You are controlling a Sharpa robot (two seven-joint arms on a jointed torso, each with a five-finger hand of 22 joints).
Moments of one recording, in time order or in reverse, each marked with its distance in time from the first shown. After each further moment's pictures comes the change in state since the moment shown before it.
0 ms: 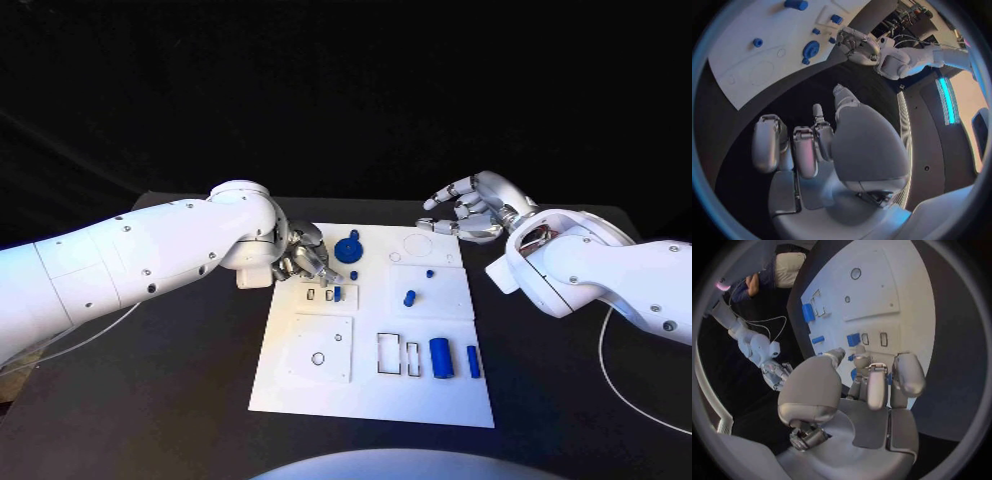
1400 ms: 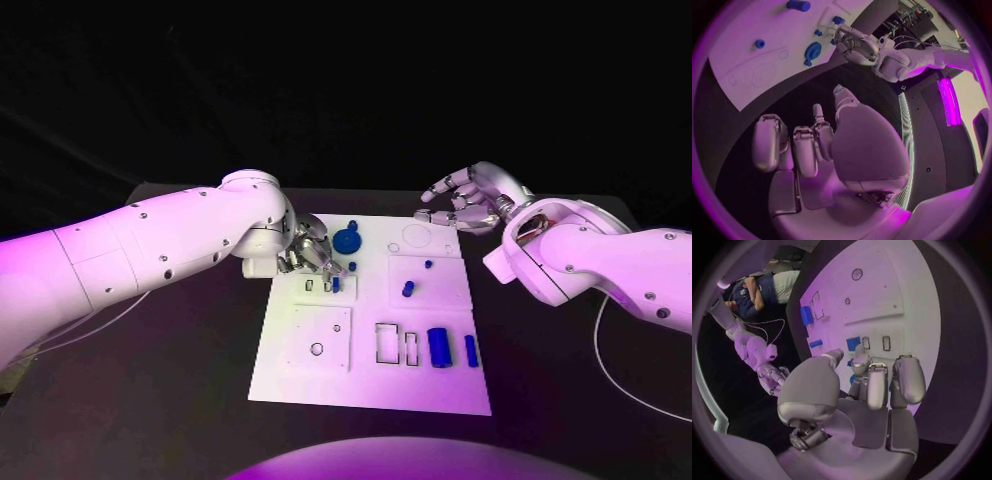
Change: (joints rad) left arm -0.002 0.062 -0.007 -0.066 0.013 0.054 -0.019; left_hand -0.040 -0.003 -0.004 0.001 0.000 0.018 -0.011 0.026 0.030 0.045 -0.007 0.049 0.061 0.000 0.000 0.000 0.000 -0.015 0.015 -0.005 0.034 0.069; right arm -0.001 0.009 0.000 -0.010 -0.006 0.010 -0.017; right_hand -0.004 0.004 0.000 0.000 0.000 0.000 0.000 0.004 0.001 -0.004 0.004 -0.004 0.001 0.000 0.000 0.000 0.000 0.000 -0.004 -0.004 -0.006 0.000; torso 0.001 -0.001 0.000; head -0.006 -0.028
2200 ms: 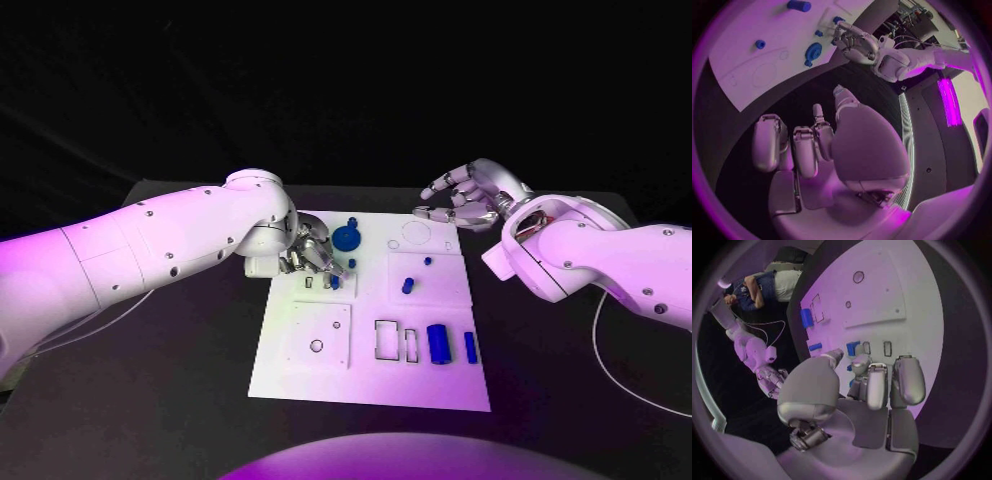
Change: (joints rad) left arm -0.007 0.019 -0.004 -0.023 0.015 0.028 -0.001; left_hand -0.002 -0.002 0.000 0.000 0.000 0.004 -0.004 0.005 0.011 0.000 0.000 0.000 -0.005 0.004 -0.004 0.000 0.000 0.000 0.004 -0.004 0.004 0.003; right arm -0.001 0.004 0.000 -0.005 -0.001 0.004 -0.003; right_hand -0.004 0.004 0.000 0.000 0.000 0.000 0.000 0.000 0.000 0.000 0.000 0.000 0.000 0.000 0.000 0.000 0.001 0.000 0.000 0.000 -0.002 0.000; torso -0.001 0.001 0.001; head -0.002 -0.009
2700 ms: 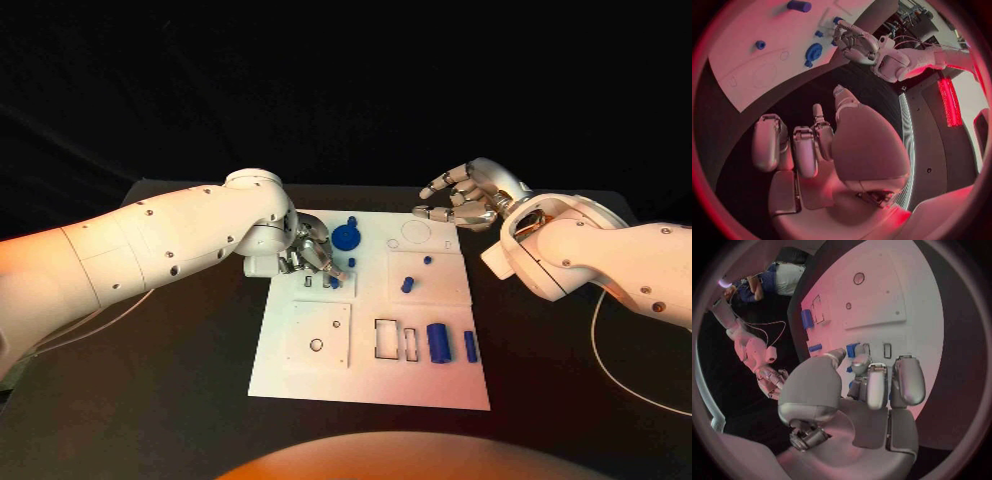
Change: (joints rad) left arm -0.001 0.003 -0.001 -0.006 0.007 0.011 0.000; left_hand 0.049 0.004 0.028 -0.006 0.000 -0.004 -0.004 0.004 0.016 -0.004 -0.004 0.000 -0.008 -0.004 -0.004 0.000 0.000 0.000 0.000 0.000 0.004 0.005; right arm -0.001 0.002 0.000 -0.002 -0.001 0.003 -0.003; right_hand 0.000 0.000 0.000 0.000 0.000 0.000 0.000 0.000 0.001 0.000 0.000 0.000 0.000 0.000 0.000 0.000 0.000 0.000 0.000 0.000 -0.002 0.000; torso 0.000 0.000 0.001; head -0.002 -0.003
